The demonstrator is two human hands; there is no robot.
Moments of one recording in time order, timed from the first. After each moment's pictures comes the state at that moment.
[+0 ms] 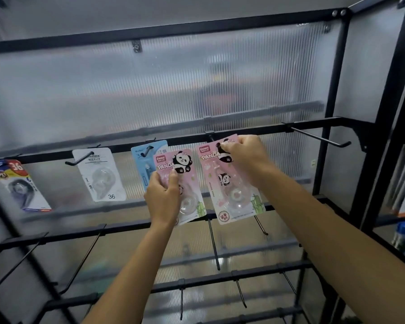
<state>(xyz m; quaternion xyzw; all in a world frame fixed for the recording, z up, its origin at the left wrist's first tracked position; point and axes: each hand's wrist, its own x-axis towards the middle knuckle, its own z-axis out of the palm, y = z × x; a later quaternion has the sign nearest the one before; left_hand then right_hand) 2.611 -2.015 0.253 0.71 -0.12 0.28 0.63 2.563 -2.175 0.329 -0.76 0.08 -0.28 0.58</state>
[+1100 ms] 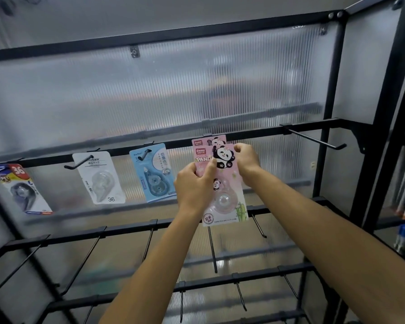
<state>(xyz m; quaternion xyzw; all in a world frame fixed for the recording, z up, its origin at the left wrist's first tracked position) 2.596 -2.070 0.274 0.74 -0.18 0.20 0.62 2.618 -2.205 0.298 -0.76 0.13 -0.27 0.58</state>
